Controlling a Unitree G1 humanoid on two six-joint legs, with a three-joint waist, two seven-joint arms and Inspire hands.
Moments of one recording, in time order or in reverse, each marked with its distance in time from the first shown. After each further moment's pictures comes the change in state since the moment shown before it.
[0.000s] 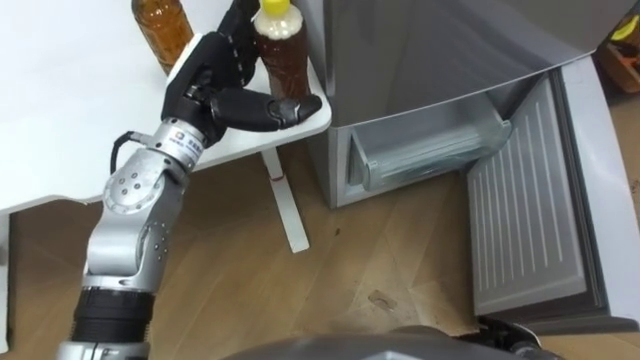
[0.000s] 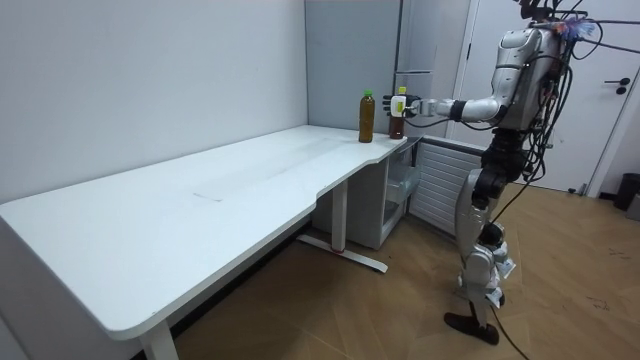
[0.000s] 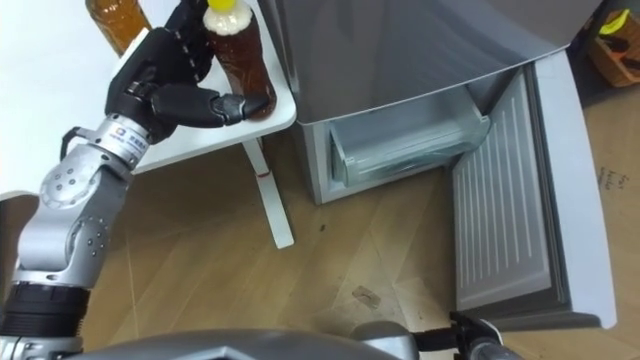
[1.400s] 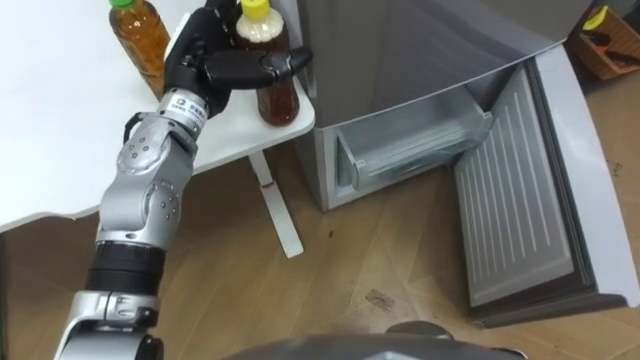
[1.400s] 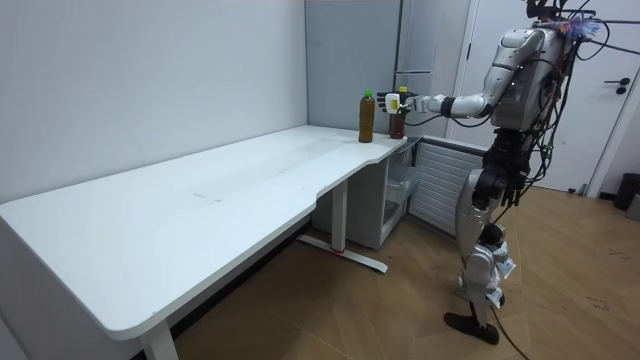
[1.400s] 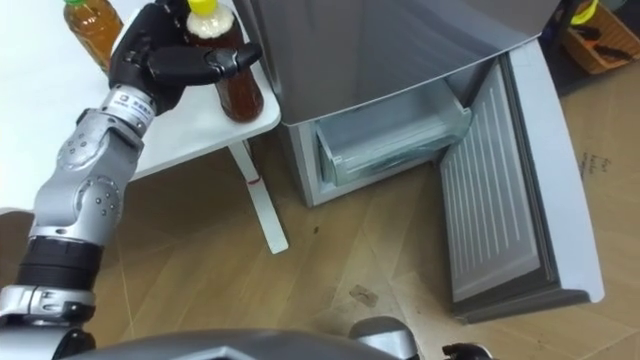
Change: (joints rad) left arm -0.180 -0.014 0.007 0.187 -0.159 0.021 0.088; right arm 0.014 0.022 0.031 0.000 -0.344 0.109 0.045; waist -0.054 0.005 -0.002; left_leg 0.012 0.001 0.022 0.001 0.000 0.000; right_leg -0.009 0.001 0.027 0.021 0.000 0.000
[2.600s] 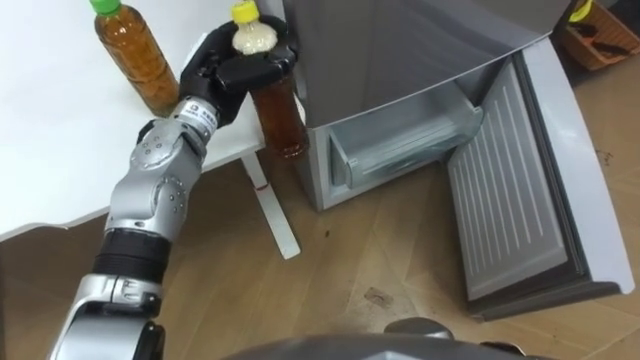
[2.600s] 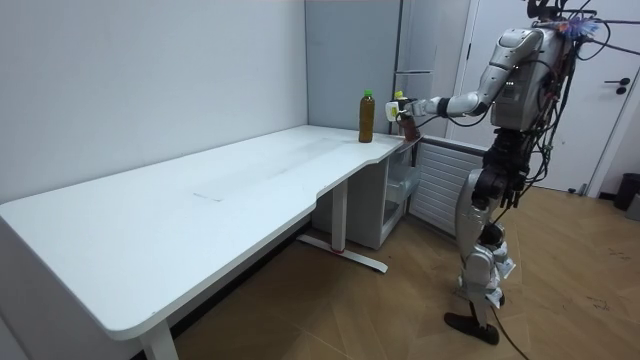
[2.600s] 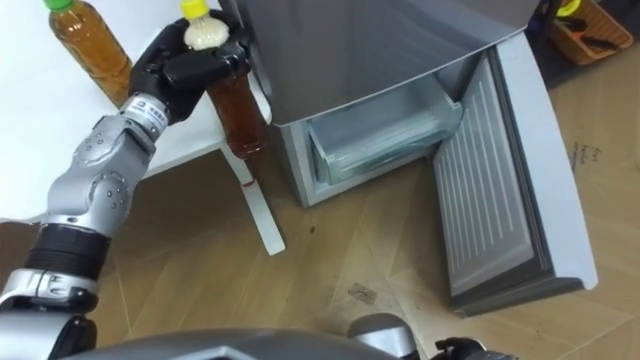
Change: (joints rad) left arm -0.057 0.011 -0.043 0.129 0.014 0.032 0.000; right arm -0.023 0.002 0.001 0.009 0.005 0.009 0.024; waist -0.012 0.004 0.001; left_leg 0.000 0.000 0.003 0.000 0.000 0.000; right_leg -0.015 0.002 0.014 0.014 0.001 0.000
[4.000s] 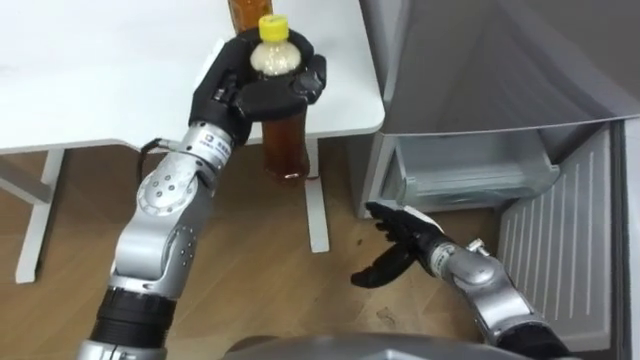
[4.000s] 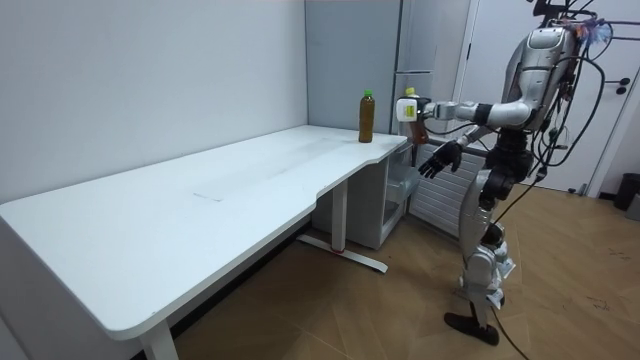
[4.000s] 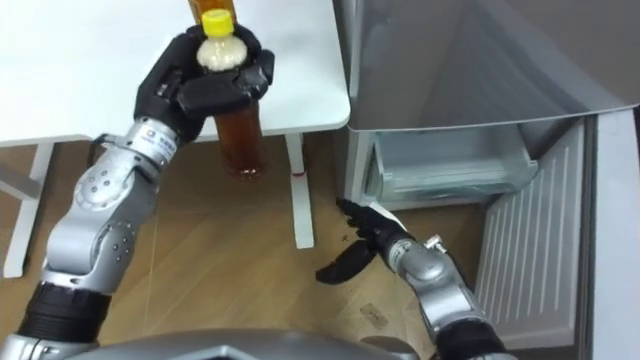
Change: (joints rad) left arm 0.268 -0.034 -0.072 -0.374 0.141 -0.033 0.041; right arm -0.001 0.063 0.295 -0.688 0.123 -0.103 0.165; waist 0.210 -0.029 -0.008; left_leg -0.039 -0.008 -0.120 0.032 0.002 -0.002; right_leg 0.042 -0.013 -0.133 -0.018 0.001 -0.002
